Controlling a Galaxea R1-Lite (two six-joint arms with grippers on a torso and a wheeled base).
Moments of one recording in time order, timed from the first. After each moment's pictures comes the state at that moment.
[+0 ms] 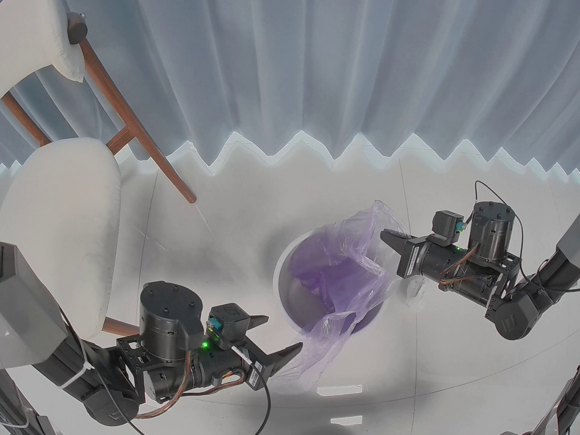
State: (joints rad) left arm -0.74 1.86 -0.40 -1.05 -0.07 0.02; right arm 0.45 1.91 -0.64 -1.08 0.15 0.23
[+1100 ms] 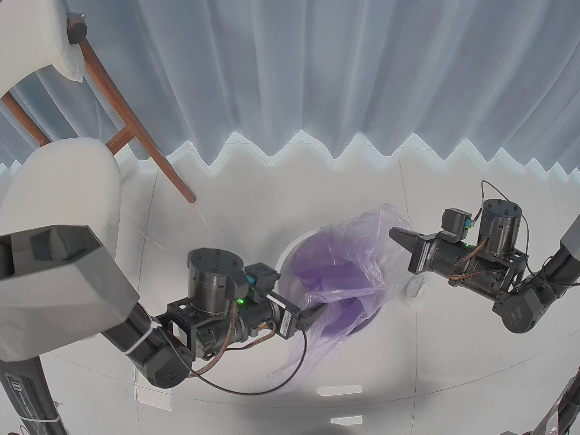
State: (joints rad) left arm -0.67 2.10 -0.71 -1.07 -0.08 0.01; right arm 0.39 1.90 -0.63 -1.08 0.22 0.23
